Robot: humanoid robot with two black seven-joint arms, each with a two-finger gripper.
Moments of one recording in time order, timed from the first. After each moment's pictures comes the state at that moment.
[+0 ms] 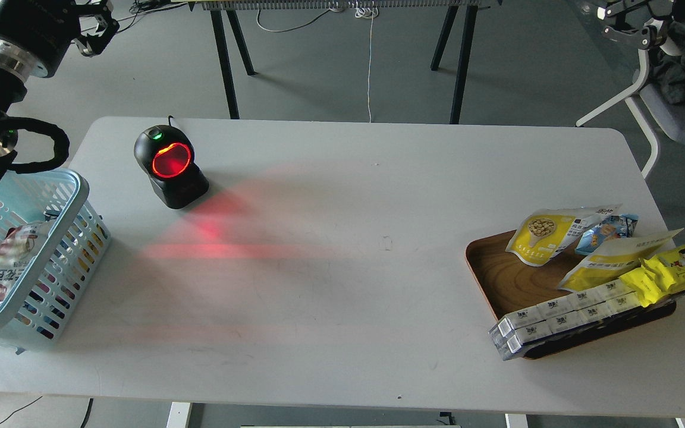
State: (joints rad) left arm -0.93 0.60 -0.69 -0.75 -0.09 -0.41 -0.27; right arm 1.81 -0.96 -0.41 1.32 0.40 0.22 0.01
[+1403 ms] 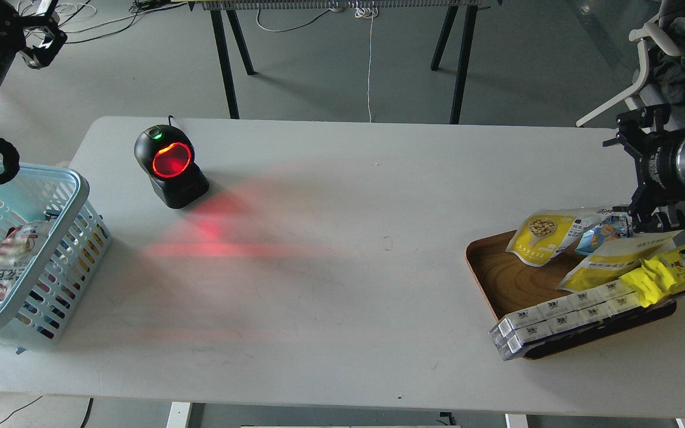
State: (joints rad) left arm -0.87 0.69 -0.74 -0.75 -0.10 -0.44 -0.27; right arm 2.05 -0.87 -0.93 1.73 0.70 -0.42 -0.29
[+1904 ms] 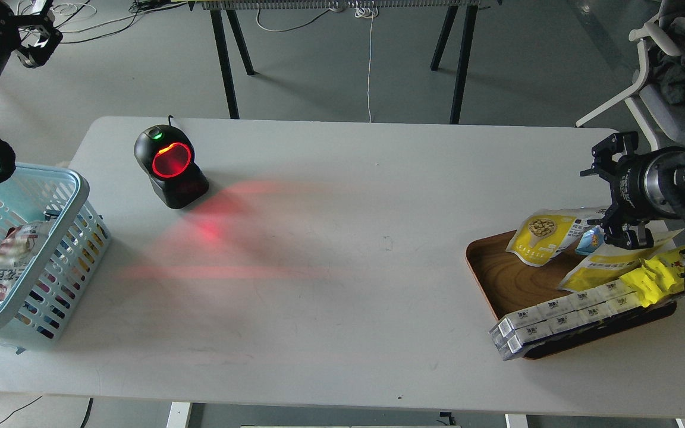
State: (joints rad) left arm -0.87 0.70 -0.74 -0.75 -0.10 -0.44 -0.27; right arm 1.91 -0.86 -0.83 1.71 0.69 -0.46 -0.29
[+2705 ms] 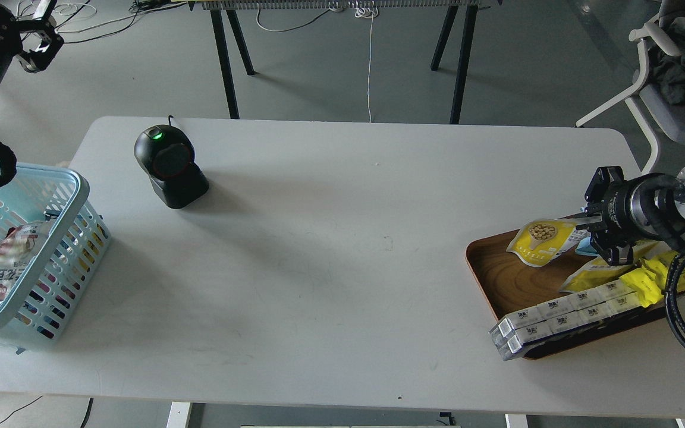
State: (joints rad) left arm -0.86 0.70 -0.74 -0.75 -0.10 -0.44 -0.27; right arm 1.74 -0.86 -0.72 1.65 0.68 -0.49 -0.29
